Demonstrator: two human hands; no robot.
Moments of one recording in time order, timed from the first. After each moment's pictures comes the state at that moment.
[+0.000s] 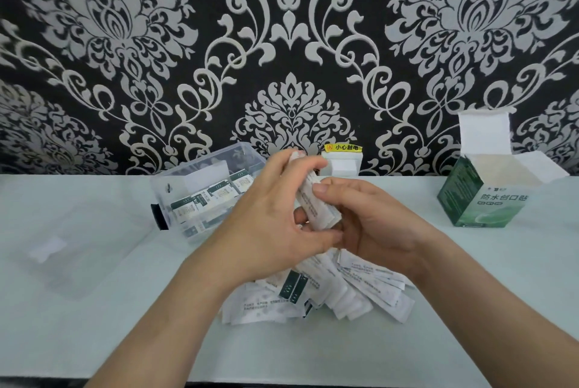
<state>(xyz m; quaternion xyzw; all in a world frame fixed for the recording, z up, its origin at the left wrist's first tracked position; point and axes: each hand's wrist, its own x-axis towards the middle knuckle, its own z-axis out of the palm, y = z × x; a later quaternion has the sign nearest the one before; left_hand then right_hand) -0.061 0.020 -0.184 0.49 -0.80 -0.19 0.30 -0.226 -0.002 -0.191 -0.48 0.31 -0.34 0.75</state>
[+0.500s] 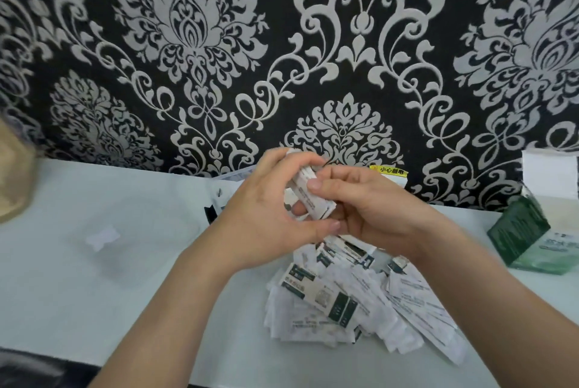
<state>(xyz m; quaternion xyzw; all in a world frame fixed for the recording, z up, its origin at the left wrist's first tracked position) 0.010 0.010 -0.173 0.50 -0.76 -0.18 0.38 -0.159 -0.029 -0.155 -0.54 0.31 -0.27 0.74</state>
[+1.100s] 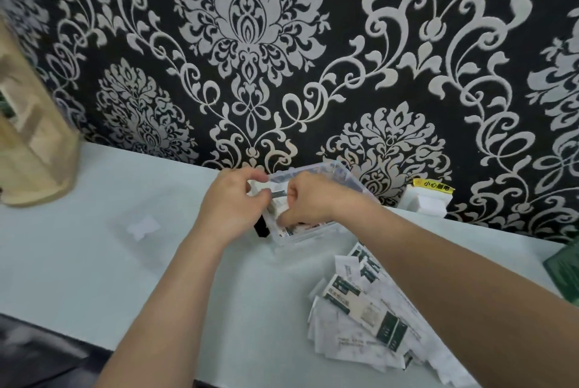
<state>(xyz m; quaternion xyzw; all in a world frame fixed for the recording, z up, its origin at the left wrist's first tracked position) 0.106 -0.030 -0.219 0.74 -0.55 -0.15 0.36 -0.031 -0.085 -0.187 -0.83 0.51 0.02 0.23</state>
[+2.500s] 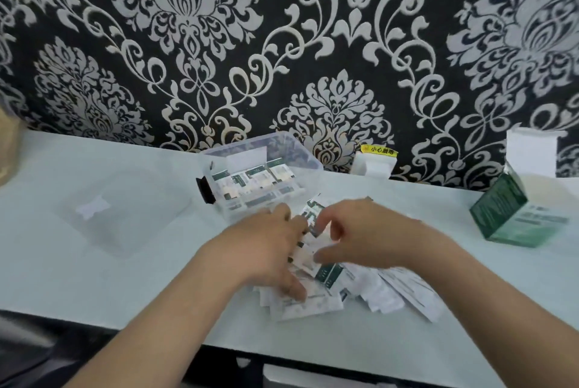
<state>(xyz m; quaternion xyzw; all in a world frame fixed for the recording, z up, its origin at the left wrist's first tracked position) -0.003 0.024 -0.223 0.57 -0.80 -0.13 -0.08 -0.167 0.000 -0.187 -0.85 0.49 0.05 0.19</state>
